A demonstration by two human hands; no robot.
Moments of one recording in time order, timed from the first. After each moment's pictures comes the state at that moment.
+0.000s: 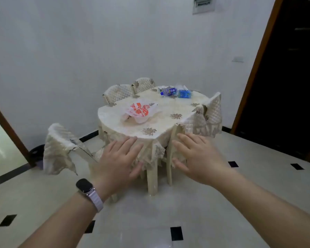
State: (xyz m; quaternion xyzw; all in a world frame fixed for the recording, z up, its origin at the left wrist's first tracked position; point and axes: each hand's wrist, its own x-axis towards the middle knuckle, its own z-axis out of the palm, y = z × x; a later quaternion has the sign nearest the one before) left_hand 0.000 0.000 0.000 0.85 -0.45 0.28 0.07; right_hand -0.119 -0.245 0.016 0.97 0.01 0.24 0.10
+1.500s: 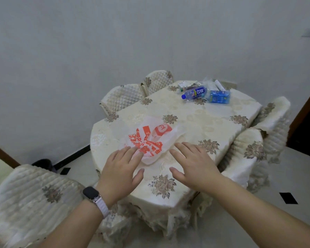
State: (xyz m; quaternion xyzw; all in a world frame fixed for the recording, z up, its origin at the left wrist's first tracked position) left_hand 0.499 -0.220 -0.053 0.89 -0.40 0.20 0.03; right_hand 0.417 -0.472 -0.071 0.98 0.07 0.21 -0.01
